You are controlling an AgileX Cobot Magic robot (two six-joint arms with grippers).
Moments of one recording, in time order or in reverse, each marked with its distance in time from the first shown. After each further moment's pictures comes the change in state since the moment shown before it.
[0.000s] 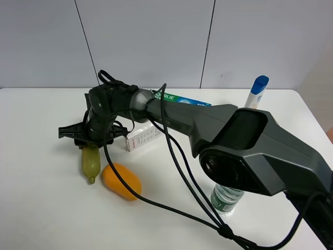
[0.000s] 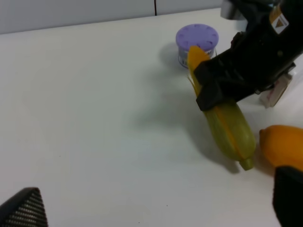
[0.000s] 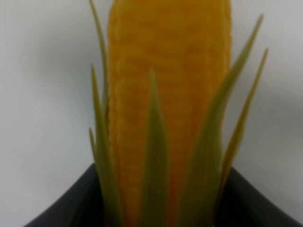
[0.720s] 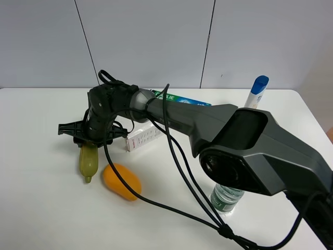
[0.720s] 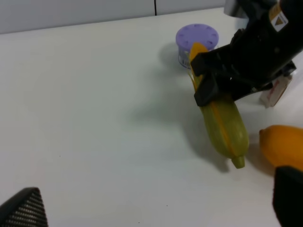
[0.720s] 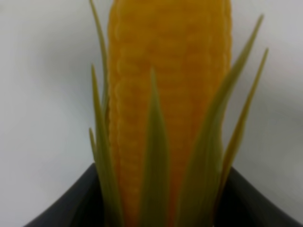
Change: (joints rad) left arm 0.000 0.000 0.000 0.000 0.000 0.000; right arm 0.000 0.000 0.000 -0.001 -0.008 0.075
